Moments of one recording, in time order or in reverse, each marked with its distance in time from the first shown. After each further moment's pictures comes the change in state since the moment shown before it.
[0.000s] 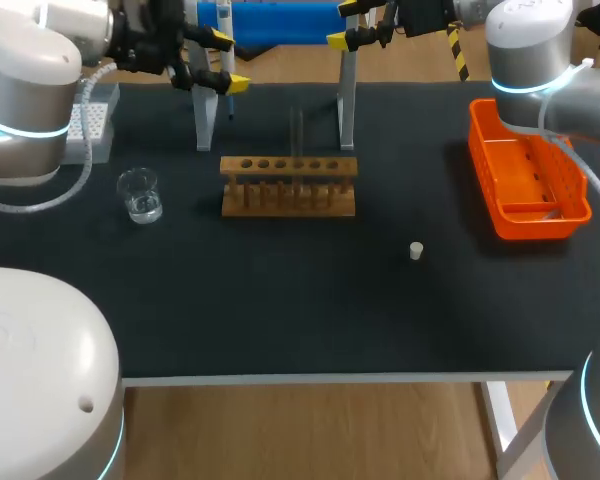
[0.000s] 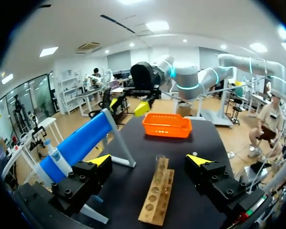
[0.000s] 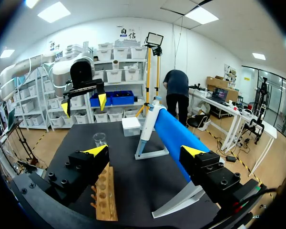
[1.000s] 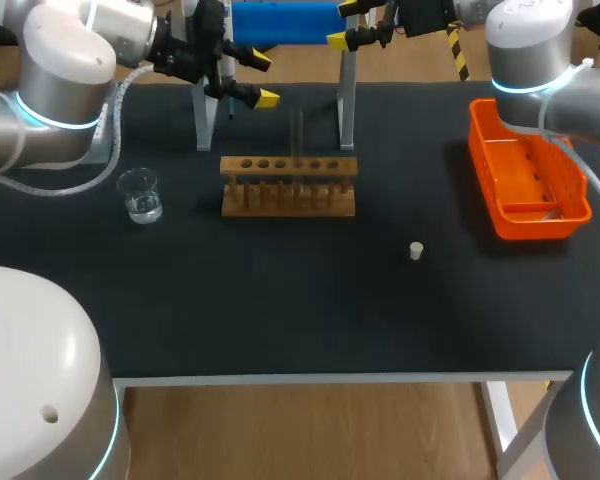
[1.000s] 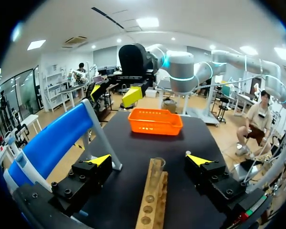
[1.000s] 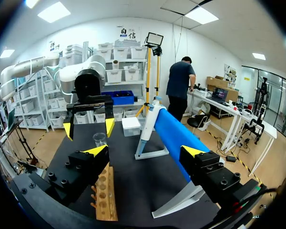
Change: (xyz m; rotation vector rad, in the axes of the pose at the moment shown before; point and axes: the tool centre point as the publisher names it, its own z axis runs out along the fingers) left arm 0.002 0.017 0.059 -0.018 0.157 -0.024; right arm 0.000 0.000 0.000 0.000 0.000 0.000
